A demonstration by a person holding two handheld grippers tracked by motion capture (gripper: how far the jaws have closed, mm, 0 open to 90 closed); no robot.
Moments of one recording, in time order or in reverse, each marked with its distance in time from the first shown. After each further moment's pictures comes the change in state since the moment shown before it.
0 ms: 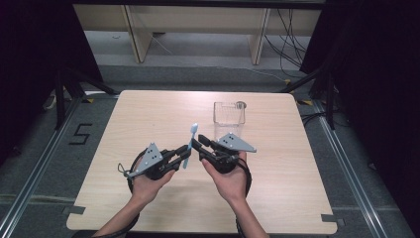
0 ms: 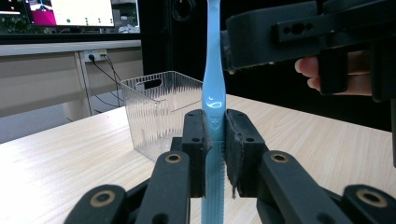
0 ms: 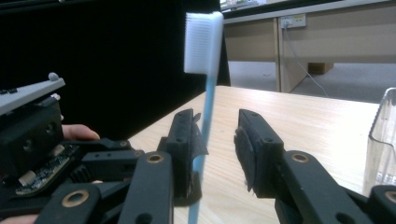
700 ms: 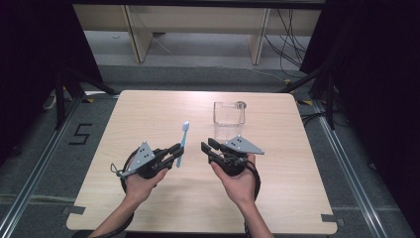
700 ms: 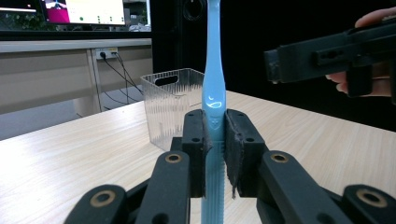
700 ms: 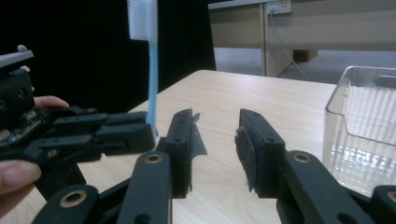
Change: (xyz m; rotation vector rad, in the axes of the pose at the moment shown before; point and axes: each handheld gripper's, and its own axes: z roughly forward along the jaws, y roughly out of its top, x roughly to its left) left arm 0.013 -0.002 -0.012 -0.002 0.032 -0.014; right arm -0.014 -0.007 -0.016 0.048 -0.058 -0.005
